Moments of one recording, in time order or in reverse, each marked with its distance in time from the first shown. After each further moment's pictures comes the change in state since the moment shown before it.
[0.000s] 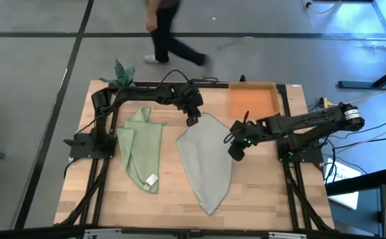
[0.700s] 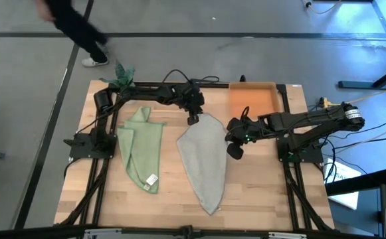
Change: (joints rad) left arm 0.018 0.031 0.000 0.074 -0.033 0.082; right arm 0.000 -0.001 0.091 0.030 0.042 -0.173
